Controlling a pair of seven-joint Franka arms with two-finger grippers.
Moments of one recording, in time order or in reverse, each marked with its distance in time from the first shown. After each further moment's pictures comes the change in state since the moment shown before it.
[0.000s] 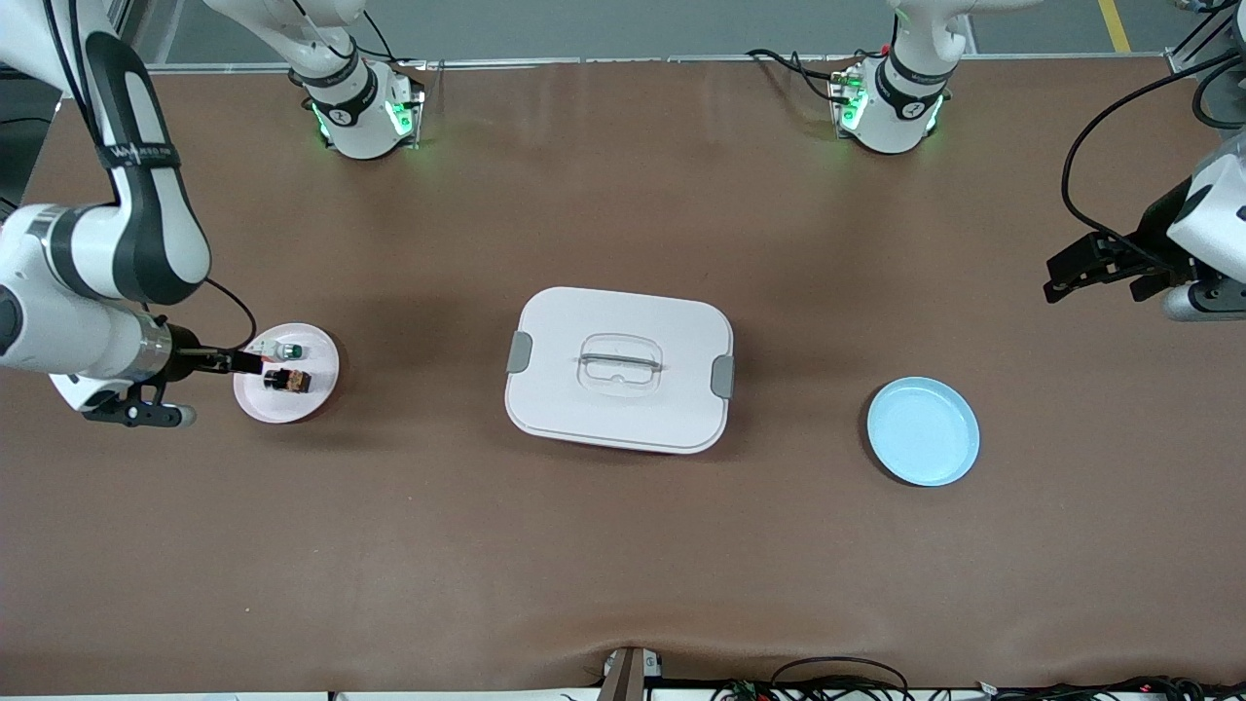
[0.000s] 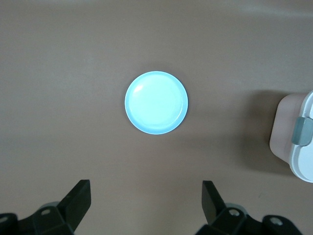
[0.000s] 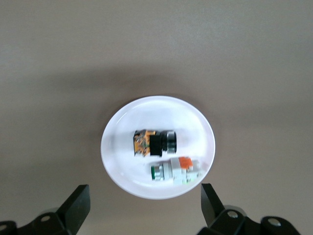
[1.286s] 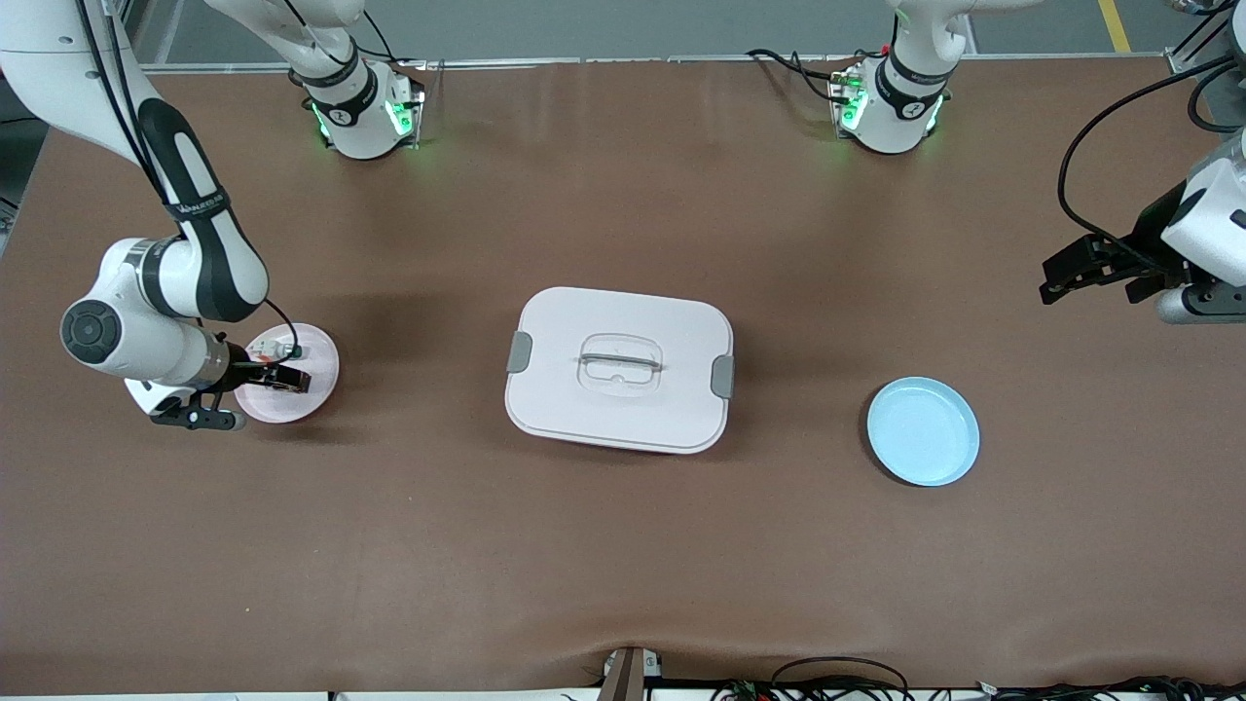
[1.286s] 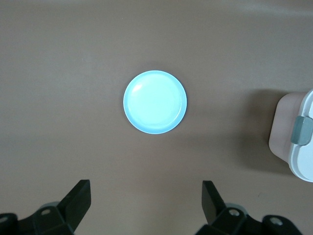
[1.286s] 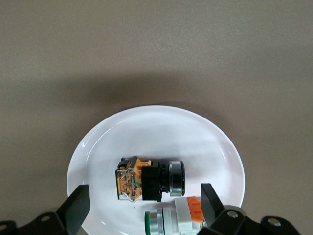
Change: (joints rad) left arm -0.001 0.002 -0.001 0.000 -0.002 0.000 0.000; right arm -0.016 0.085 0.000 -0.184 -0.015 0.331 -0.007
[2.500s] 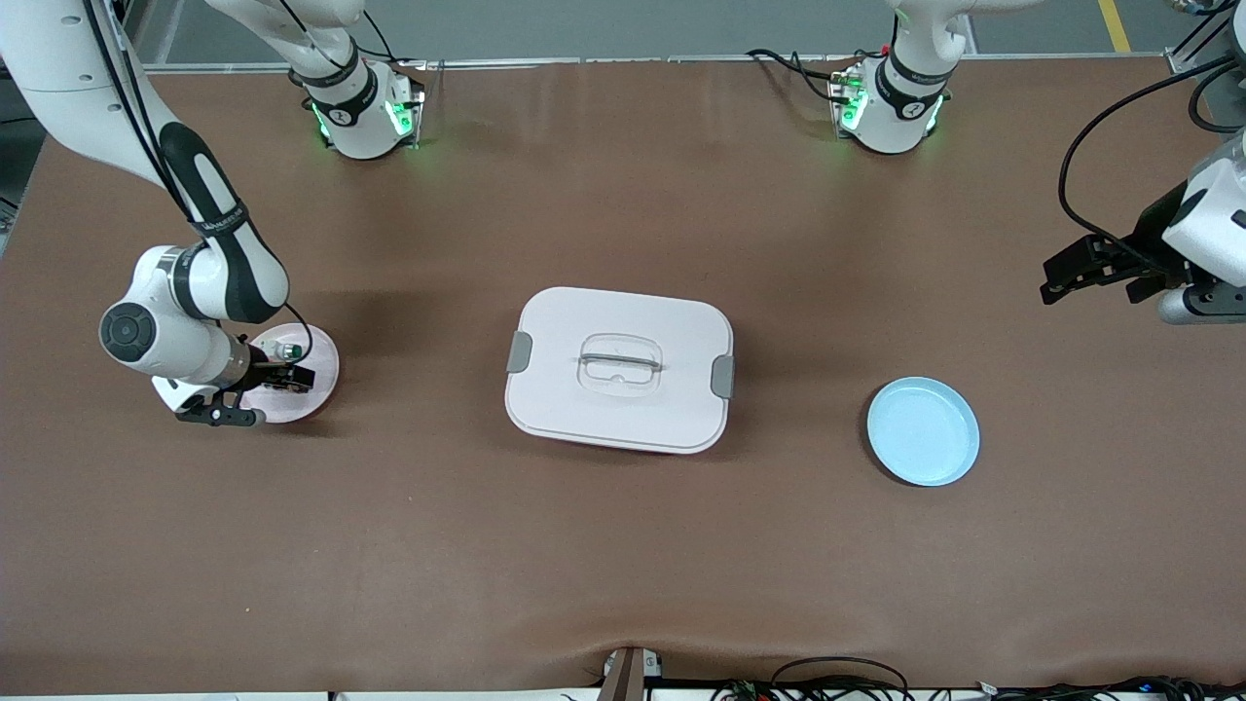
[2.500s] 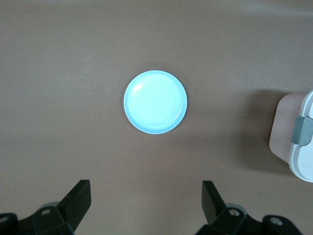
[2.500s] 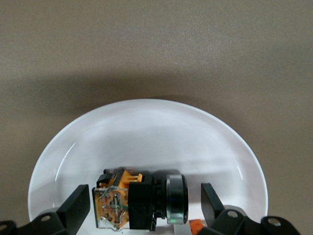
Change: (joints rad) left arm 0.001 0.000 0.000 0.000 0.000 0.000 0.000; right arm -0.010 0.062 -0.003 -0.053 -0.015 0.120 0.000
